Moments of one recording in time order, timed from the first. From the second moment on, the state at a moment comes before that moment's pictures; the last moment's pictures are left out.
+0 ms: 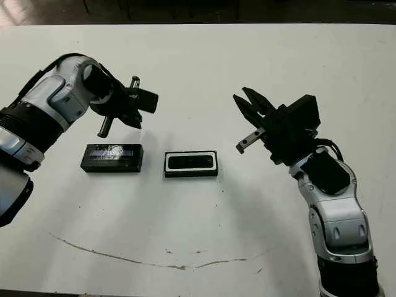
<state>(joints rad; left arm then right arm) -1.14 0.55 -0.71 0.69 0.44 0.07 -1.28 -0.22 -0.43 -0.03 -0.42 0.18 0.29 0.47</state>
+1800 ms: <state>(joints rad) -0.84 1.05 -0.69 -0.24 0.13 0.32 -1.61 -0.21 -0.46 -0.02 -0.41 0.21 0.31 0.47</state>
